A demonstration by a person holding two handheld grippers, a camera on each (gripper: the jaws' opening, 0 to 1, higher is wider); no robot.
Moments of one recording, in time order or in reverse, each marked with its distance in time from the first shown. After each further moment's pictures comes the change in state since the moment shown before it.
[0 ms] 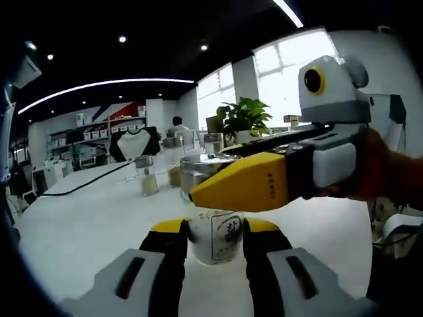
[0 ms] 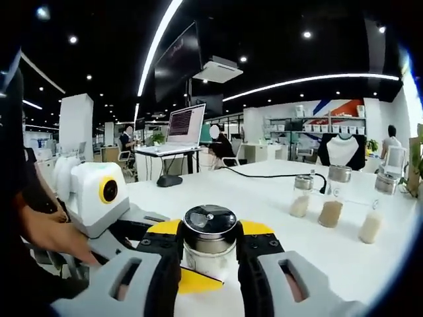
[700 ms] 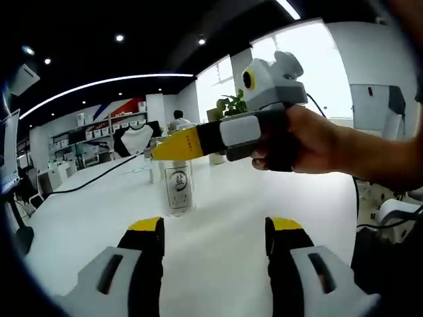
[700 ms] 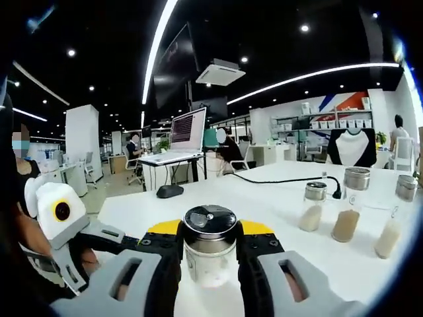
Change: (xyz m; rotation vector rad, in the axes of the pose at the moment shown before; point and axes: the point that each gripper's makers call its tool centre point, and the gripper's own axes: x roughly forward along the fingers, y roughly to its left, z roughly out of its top) left arm -0.042 -0.005 -0.017 0.052 0.071 0.016; right arm 0.043 -0.016 0.015 0.030 -0.019 0.059
